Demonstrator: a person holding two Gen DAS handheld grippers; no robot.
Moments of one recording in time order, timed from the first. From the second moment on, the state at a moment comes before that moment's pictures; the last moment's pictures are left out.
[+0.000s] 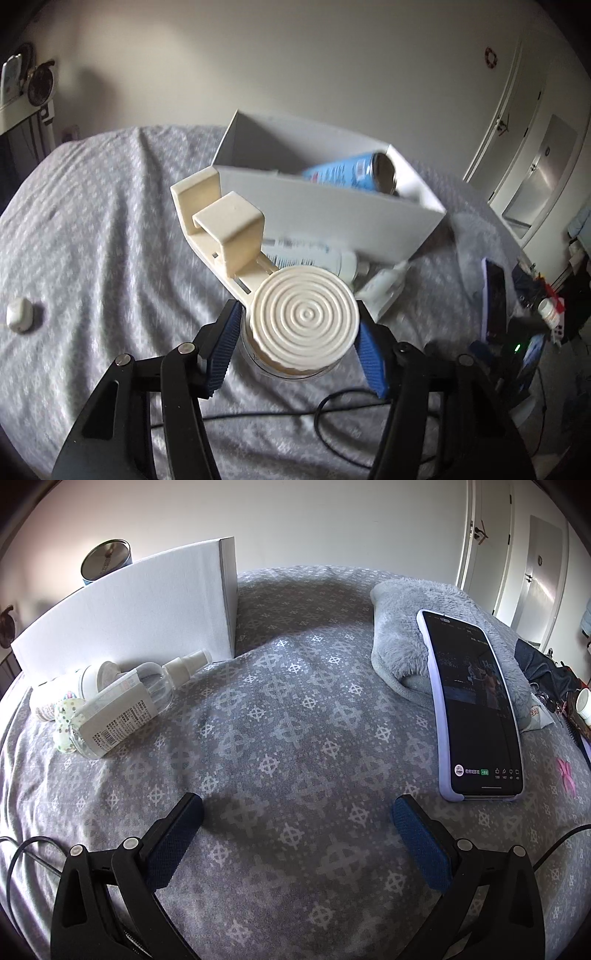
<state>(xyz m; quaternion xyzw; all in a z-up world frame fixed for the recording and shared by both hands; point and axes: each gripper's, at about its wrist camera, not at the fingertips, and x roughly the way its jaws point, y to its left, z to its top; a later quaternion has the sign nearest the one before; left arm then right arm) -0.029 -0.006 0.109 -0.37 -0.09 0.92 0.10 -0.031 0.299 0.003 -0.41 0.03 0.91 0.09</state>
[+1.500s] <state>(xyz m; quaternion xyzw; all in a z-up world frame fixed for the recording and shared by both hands) -0.042 -0.012 0.038 -0.41 -0.04 0.91 -0.01 -0.033 0.297 0.003 -0.41 0.03 0.91 0.09</state>
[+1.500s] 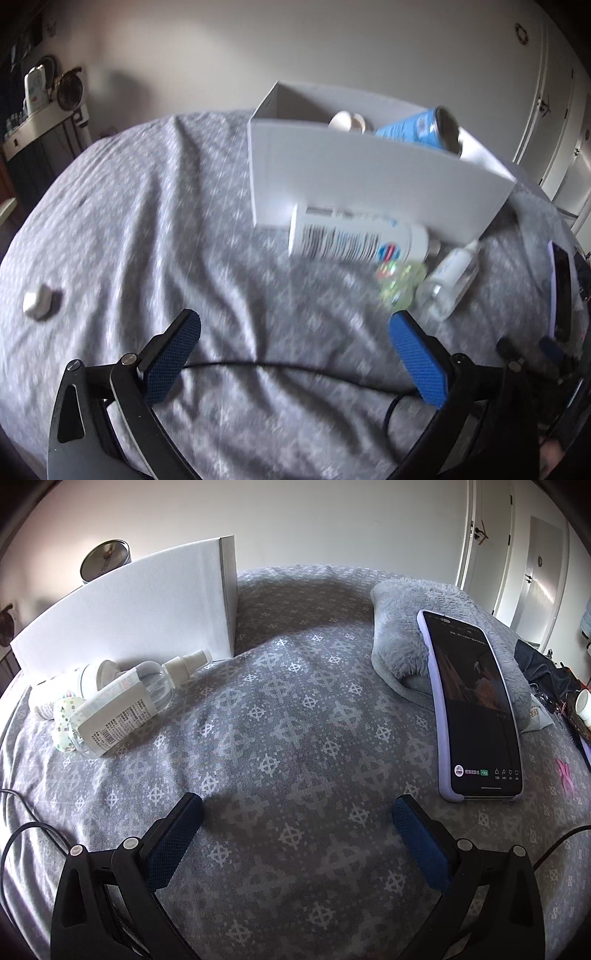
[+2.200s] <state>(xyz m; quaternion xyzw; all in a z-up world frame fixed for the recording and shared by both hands) -0.020 -0.025 -0.011 -0.42 -0.03 0.91 -0.05 -0.145 0.242 0.017 -0.51 0.15 0.85 0.00</state>
